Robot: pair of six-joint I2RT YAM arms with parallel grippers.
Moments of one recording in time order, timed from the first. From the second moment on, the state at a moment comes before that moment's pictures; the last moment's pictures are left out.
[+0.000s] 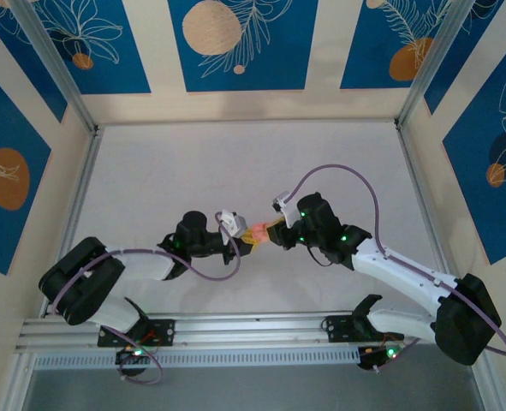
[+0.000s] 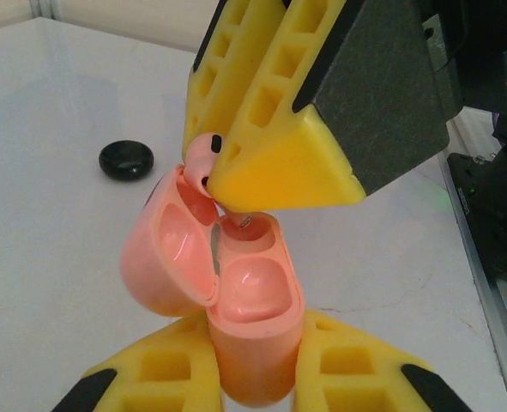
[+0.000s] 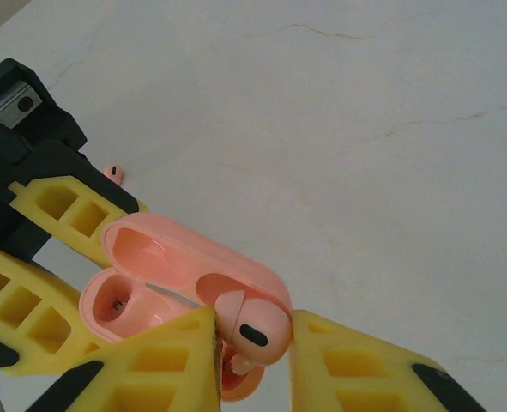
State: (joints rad) left arm -0.73 1.46 0.44 0.73 0.60 0.03; right arm 0.71 1.10 0.67 -0.23 -0.18 0.15
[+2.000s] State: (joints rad) left arm -0.73 1.41 0.44 0.70 0.59 0.03; right arm 0.68 0.96 0.75 -0.32 -0.36 0.16
